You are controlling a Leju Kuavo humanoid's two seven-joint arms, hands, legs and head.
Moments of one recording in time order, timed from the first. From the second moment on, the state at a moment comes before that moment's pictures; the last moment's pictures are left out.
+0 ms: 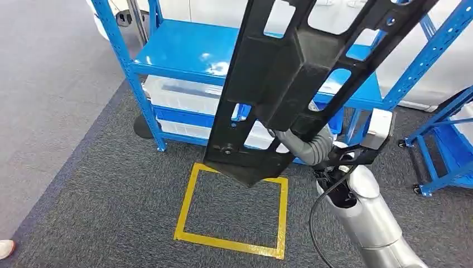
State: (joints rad) left arm -0.11 -0.22 1.07 -0.19 -1.31 0.15 -0.08; right arm -0.44 -0.28 0.34 -1.77 -0.51 0.33 -0.23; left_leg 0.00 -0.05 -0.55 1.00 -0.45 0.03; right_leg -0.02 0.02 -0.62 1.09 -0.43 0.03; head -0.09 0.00
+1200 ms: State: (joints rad) left arm -0.11 -0.22 1.06 -0.19 -1.34 0.14 -0.06; right arm -0.36 -0.29 0.28 -1.81 -0.47 0.34 -0.25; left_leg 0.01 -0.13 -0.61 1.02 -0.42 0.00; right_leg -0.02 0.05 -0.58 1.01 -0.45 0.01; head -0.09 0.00
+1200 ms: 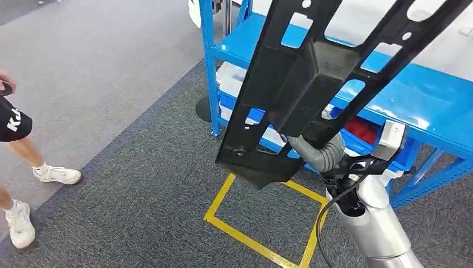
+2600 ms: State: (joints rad) left arm -0.10 -0.21 1.05 -0.19 -1.34 0.14 -0.06; right arm -0.09 -0.30 0.20 -1.97 -0.23 0.48 -0.45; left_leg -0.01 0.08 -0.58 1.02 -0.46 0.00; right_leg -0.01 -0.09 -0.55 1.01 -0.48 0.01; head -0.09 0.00
